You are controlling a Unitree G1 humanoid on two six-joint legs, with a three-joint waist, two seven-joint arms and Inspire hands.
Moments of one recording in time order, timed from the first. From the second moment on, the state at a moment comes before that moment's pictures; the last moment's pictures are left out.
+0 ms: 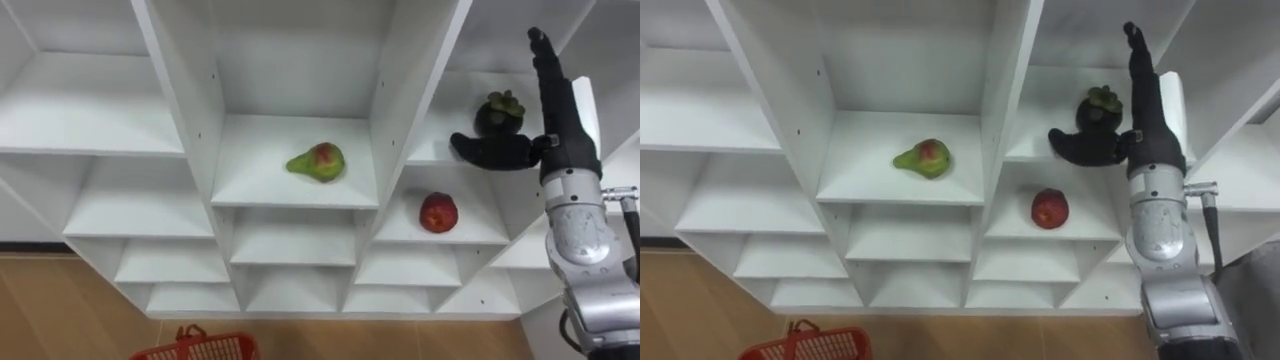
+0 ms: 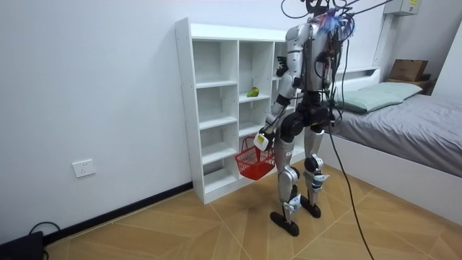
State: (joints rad) left arm 0.17 0.24 0.04 1.06 -0.18 -0.07 -0.17; right arm -0.19 -0.40 -0.01 0.27 -0.13 -0.10 -0.23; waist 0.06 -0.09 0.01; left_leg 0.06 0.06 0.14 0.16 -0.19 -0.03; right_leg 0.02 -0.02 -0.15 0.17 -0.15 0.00
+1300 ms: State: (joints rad) left arm 0.18 0.24 0.08 1.06 -0.18 -0.02 -0.16; right arm -0.25 -0.41 -0.06 0.50 0.00 -0.07 -0.14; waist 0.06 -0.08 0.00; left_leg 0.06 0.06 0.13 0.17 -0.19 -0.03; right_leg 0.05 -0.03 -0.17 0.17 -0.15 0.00
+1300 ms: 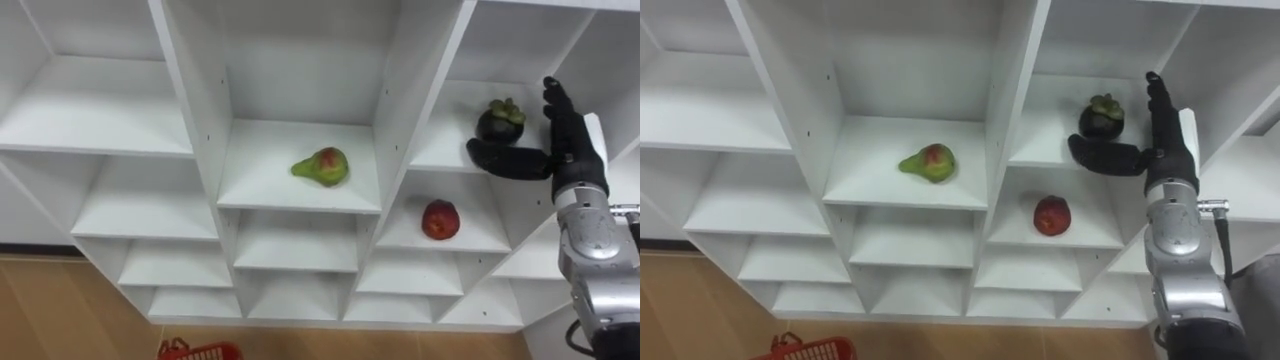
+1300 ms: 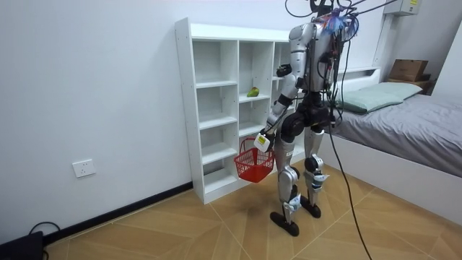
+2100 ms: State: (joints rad) left arm 0.17 0.26 0.07 1.06 -0.18 -0.01 -0.17; right arm -0.28 -0.46 -0.06 0.55 -0.05 -0.07 0.01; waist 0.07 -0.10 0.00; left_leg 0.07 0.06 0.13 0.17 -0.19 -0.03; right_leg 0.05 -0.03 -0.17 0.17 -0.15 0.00
